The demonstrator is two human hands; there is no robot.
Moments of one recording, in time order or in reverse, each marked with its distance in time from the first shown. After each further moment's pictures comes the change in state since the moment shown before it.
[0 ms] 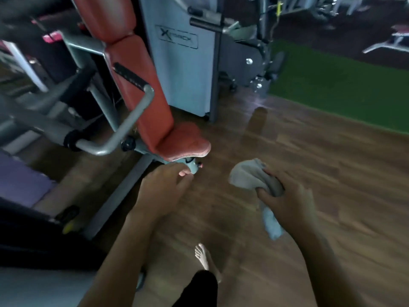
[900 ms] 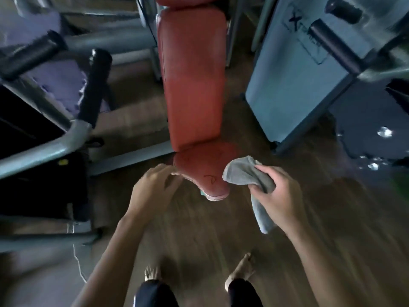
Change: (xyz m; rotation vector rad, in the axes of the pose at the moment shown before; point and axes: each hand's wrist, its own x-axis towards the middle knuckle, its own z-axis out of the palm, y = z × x) left_hand 0.295 -0.022 0.136 -0.105 0.350 -0.746; right_hand 0.509 0.077 0.167 0.111 -0.615 -0.498
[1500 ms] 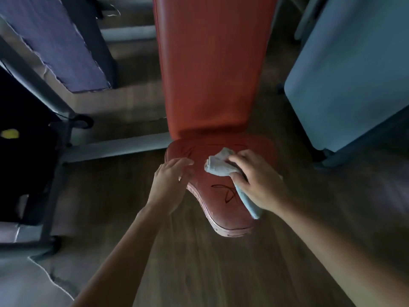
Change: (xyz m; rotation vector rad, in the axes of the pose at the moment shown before) left_hand 0.140 -0.181 0.299 -0.145 0.095 -0.120; right_hand 0.166 0.219 0.292 -0.251 -0.378 -0.449
